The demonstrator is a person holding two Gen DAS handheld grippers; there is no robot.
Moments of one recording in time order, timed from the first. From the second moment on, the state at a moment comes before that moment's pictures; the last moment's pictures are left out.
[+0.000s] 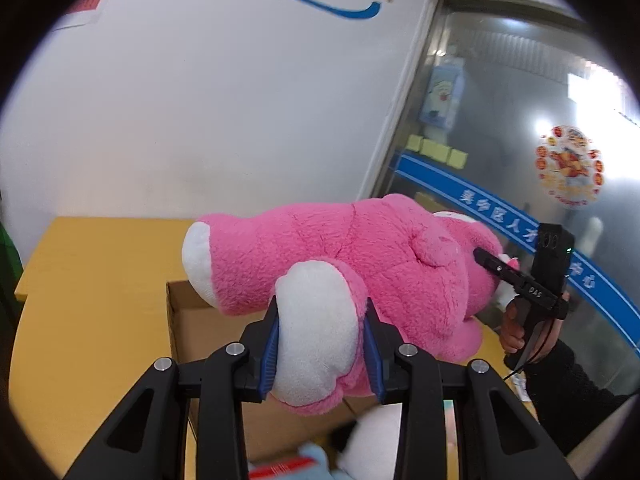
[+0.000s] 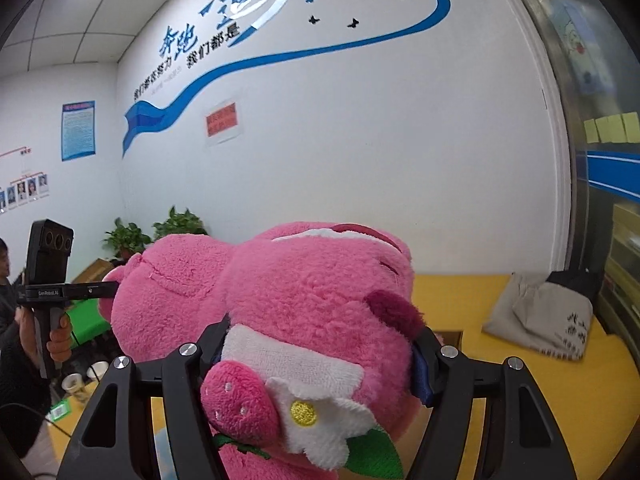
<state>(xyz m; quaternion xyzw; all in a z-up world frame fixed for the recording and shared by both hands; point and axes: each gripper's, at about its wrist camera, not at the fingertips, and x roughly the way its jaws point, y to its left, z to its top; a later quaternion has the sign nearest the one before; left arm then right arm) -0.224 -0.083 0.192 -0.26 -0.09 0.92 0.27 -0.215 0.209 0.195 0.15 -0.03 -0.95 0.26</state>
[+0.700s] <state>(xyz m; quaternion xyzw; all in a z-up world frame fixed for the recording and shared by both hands) -0.402 -0.071 -0.001 -0.45 -0.11 0.87 0.17 -0.438 0.180 0.010 0.40 -0.05 -0.90 0.16</state>
